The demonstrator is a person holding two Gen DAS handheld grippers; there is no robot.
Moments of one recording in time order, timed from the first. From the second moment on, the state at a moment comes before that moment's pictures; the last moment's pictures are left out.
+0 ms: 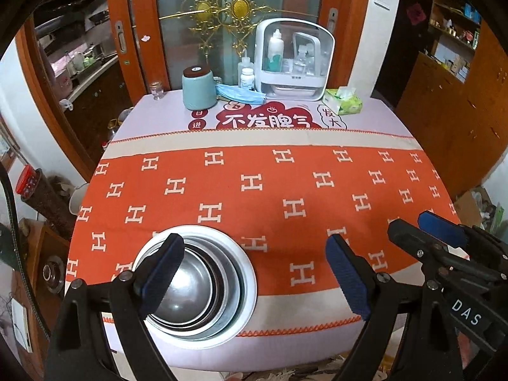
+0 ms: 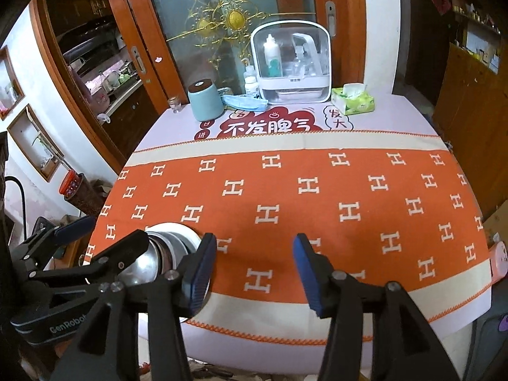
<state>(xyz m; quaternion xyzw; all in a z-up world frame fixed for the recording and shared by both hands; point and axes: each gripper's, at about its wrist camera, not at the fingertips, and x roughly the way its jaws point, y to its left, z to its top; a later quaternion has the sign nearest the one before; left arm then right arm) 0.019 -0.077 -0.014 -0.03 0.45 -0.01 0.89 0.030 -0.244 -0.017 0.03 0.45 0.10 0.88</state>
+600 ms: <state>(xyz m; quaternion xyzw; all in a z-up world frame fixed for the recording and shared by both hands) 0.012 -0.067 -0.022 -0.02 0.47 0.04 0.88 0.036 -0.235 -0.031 0.02 0.48 0.13 0.87</state>
